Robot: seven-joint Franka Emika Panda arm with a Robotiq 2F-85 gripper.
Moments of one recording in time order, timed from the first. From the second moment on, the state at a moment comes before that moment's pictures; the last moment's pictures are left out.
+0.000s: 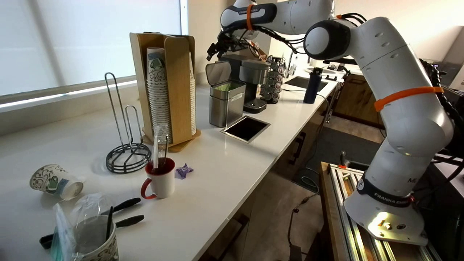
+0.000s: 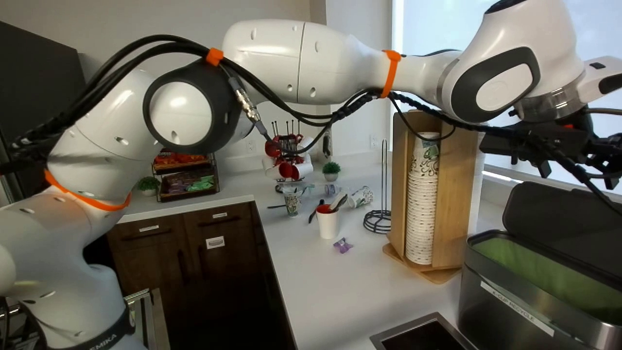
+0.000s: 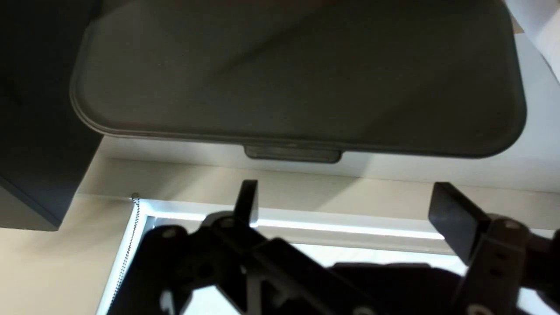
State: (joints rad) arm -0.56 0.77 -0.04 -0.96 0.21 2.34 -0.45
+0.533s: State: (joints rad) arm -0.57 0.87 -0.06 -0.78 0.19 2.22 -0.39
